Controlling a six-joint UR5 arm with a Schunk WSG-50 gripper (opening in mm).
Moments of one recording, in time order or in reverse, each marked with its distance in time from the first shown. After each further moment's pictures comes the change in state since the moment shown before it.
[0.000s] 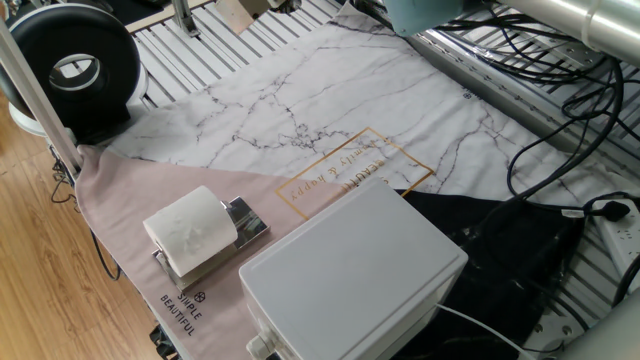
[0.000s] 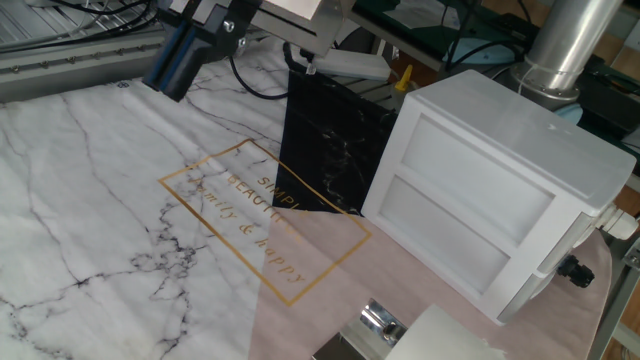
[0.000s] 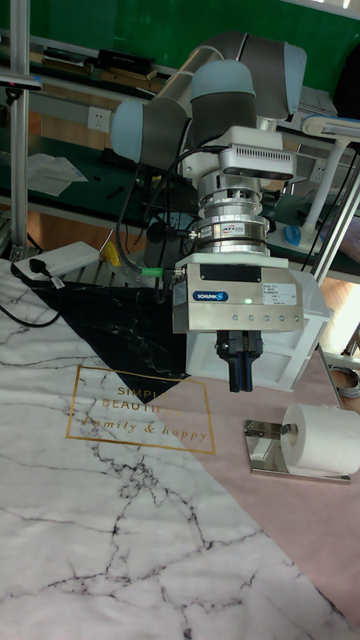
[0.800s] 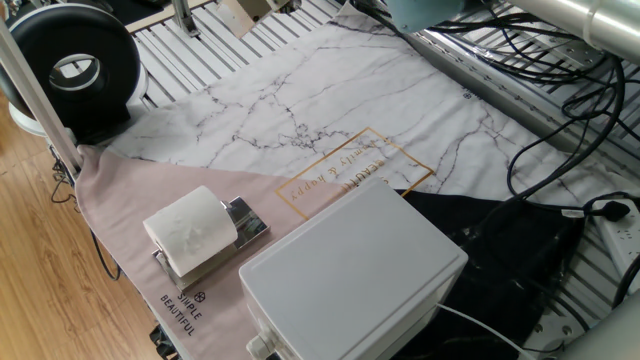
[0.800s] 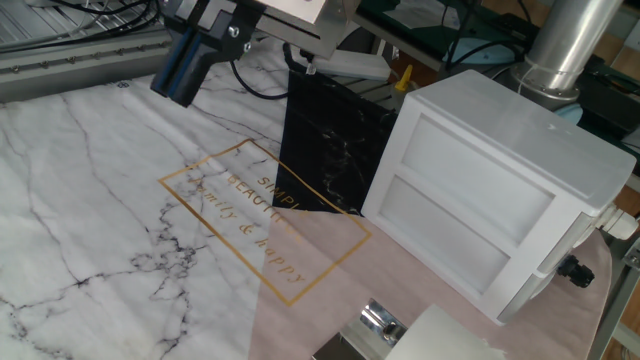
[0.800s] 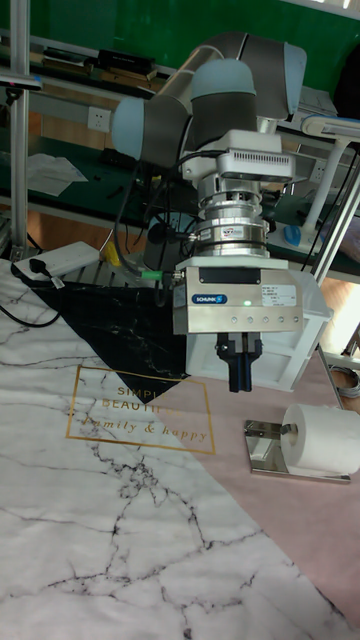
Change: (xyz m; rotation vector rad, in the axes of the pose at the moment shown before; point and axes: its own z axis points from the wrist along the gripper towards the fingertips) arm 0.009 0.007 0.001 -0.023 0.034 0.045
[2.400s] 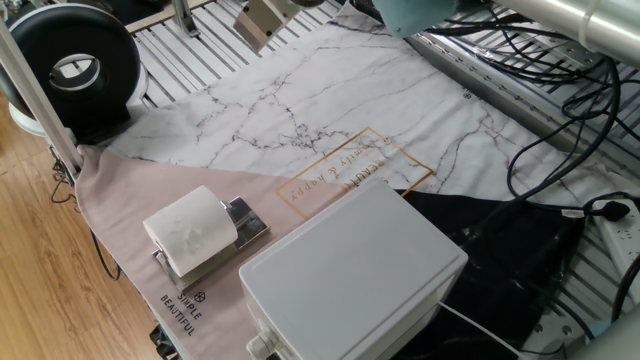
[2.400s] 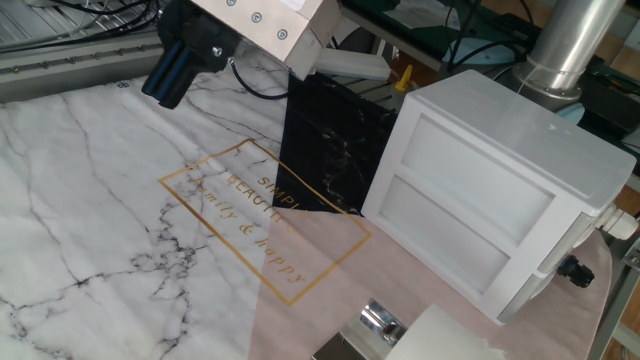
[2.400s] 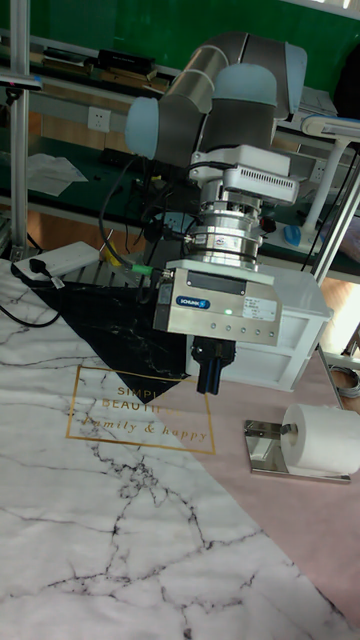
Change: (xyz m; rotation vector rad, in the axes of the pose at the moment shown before) arm 0.047 -0.025 0.000 0.127 0.166 -0.030
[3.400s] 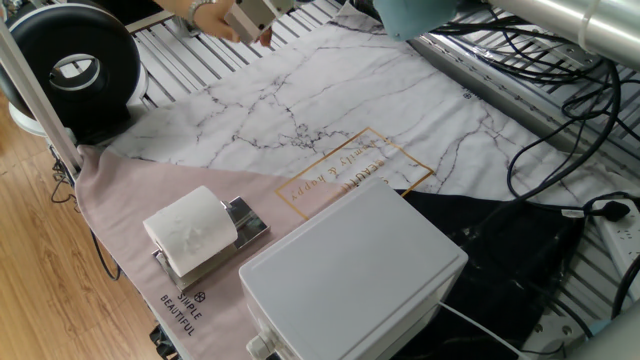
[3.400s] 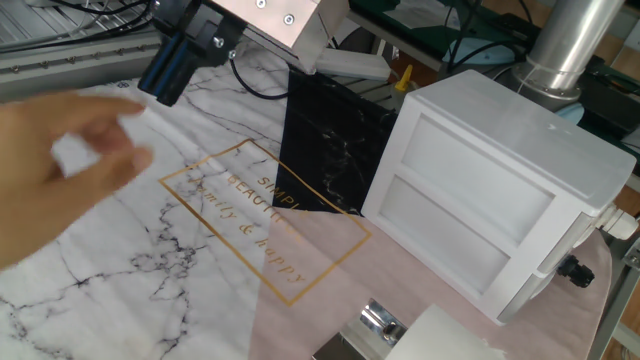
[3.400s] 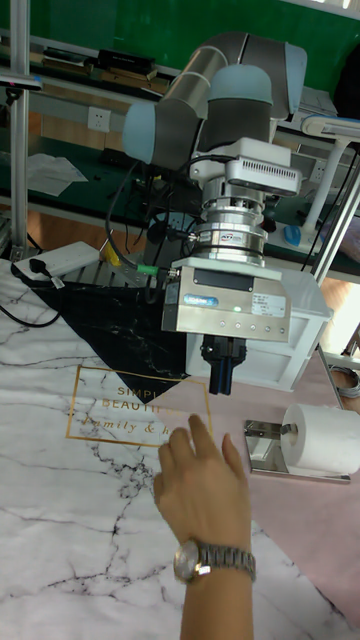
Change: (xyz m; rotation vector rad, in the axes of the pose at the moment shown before) arm -0.022 0.004 -0.002 -0.010 -0.077 -0.003
